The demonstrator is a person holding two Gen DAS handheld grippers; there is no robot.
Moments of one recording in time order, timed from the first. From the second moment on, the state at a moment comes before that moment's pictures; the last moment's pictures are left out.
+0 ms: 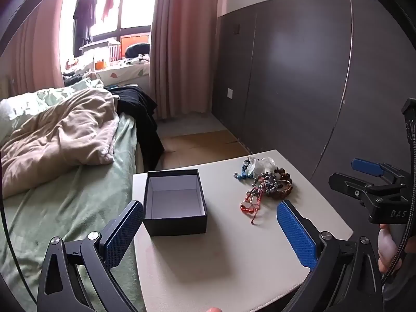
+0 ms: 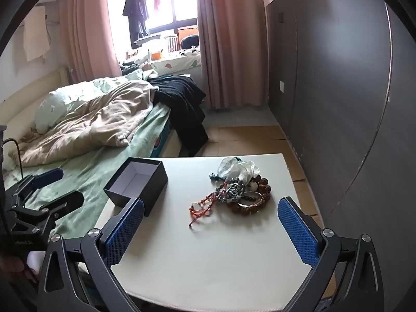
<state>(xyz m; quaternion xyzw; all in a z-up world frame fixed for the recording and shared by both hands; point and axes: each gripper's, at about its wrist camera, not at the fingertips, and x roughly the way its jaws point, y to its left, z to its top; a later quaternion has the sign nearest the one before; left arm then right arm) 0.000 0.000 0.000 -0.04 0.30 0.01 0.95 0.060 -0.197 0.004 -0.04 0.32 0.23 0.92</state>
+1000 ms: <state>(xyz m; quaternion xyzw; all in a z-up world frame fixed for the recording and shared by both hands) -0.002 0.005 0.002 -0.06 0.29 0.00 0.95 0.056 -0.196 0.007 -0.05 0.32 0.21 0.92</state>
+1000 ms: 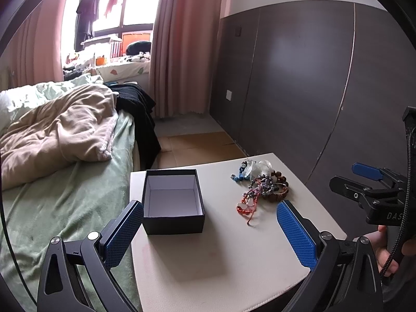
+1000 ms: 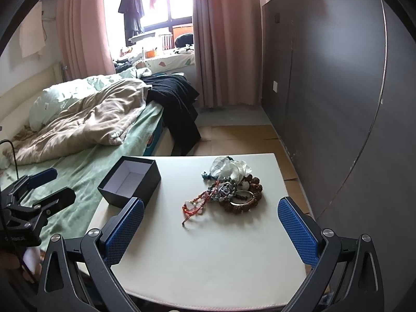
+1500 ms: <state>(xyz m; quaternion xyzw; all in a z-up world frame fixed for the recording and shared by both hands) -0.002 0.006 0.002 -0.06 0.29 0.00 0.95 0.057 -0.197 0.008 -0.05 0.32 0.21 0.92</state>
